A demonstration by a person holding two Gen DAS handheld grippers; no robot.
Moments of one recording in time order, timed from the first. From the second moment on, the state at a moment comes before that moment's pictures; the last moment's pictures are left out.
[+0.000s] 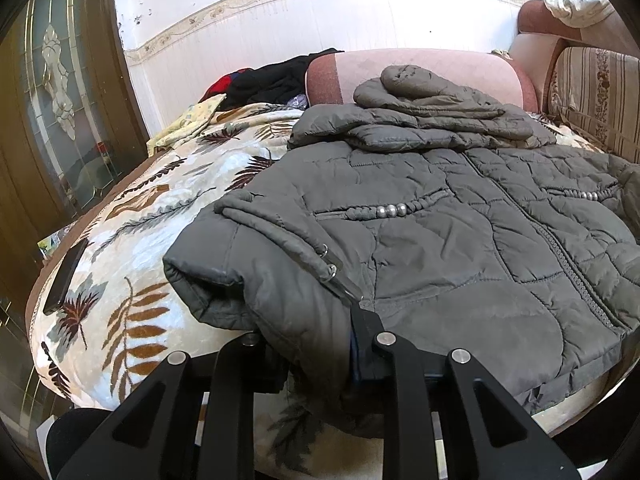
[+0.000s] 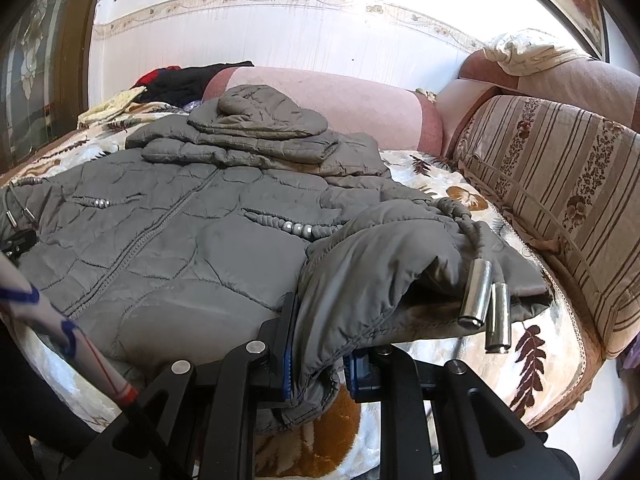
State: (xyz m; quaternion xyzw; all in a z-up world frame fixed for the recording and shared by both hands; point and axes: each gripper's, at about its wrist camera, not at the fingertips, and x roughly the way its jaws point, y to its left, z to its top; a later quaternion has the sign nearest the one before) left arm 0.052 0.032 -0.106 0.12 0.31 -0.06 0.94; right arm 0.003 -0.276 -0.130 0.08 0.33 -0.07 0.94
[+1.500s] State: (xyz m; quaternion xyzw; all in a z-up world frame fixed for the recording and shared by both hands) left arm 0.049 0.034 -0.108 0.11 0.32 -0.06 0.94; right arm 0.006 -0.260 -0.141 0.03 0.36 -0.08 0.93
